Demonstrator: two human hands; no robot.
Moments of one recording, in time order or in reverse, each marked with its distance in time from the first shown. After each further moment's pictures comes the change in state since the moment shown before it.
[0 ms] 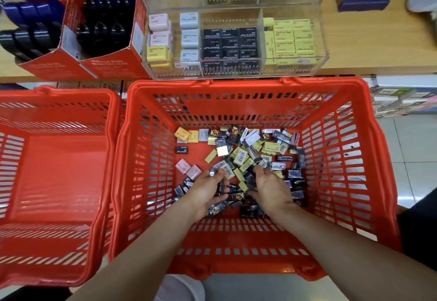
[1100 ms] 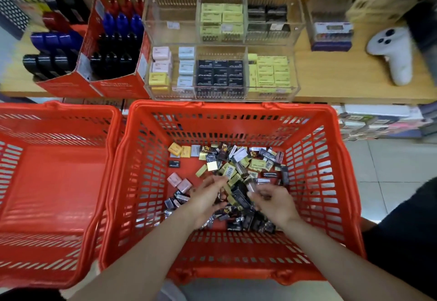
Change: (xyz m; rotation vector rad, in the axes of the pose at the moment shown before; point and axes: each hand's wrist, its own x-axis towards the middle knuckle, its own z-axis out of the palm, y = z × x) left_hand -0.022 0.011 0.028 -0.043 -0.100 0.067; right_hand -0.027 0.036 -0.028 0.826 0.079 0.163
